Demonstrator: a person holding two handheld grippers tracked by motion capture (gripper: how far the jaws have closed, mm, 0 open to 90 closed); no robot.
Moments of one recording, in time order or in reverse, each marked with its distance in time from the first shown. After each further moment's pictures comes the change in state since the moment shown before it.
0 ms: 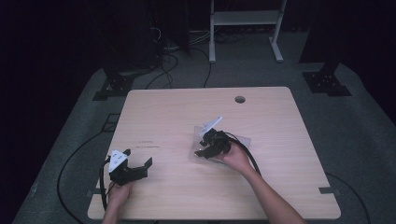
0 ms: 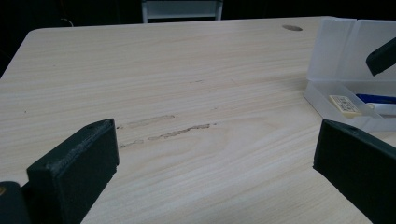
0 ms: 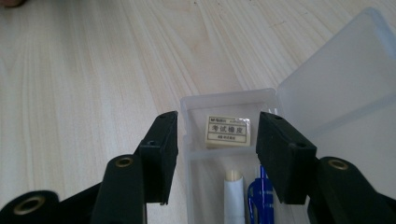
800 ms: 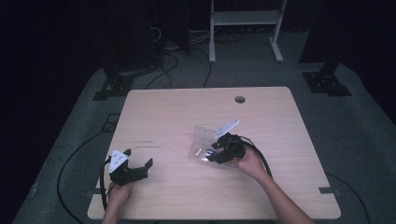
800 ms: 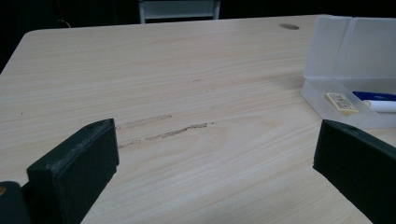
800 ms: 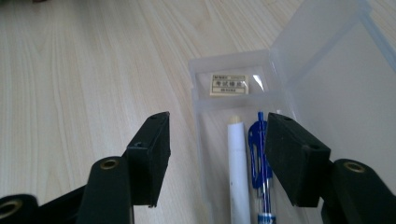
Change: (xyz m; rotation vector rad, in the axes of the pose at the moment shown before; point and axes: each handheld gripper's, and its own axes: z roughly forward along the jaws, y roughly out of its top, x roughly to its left) left arm 0.000 0.000 -0.001 0.001 -0.009 0.005; right arm 0.003 -0.033 -0.033 -0.034 0.013 0.053
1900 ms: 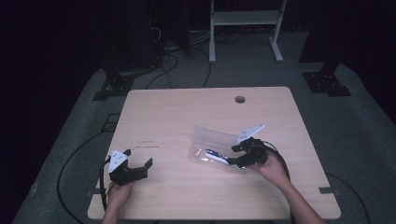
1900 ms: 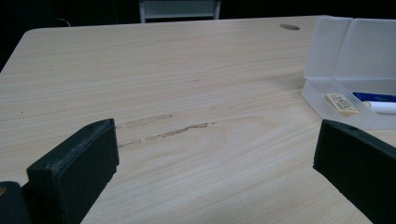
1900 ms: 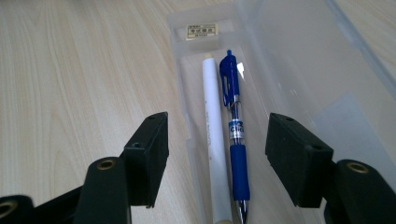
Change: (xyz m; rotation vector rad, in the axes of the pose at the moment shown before) left arm 0.000 0.000 0.000 0.000 -0.002 0.002; right arm -0.011 -0.049 -0.045 -0.017 -0.045 0.047
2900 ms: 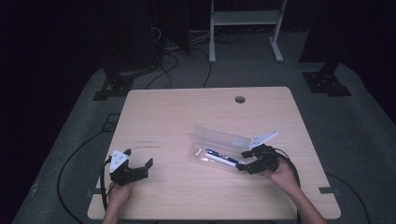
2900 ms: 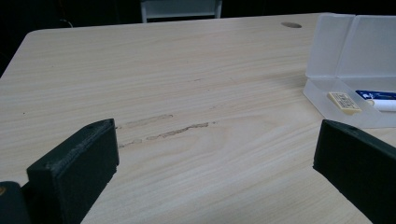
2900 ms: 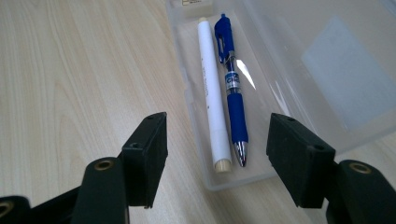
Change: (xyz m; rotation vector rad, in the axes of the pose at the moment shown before) left arm -0.001 0.000 0.001 0.003 0.012 0.006; right arm -0.003 -0.037 -0.015 -0.013 0.001 0.042
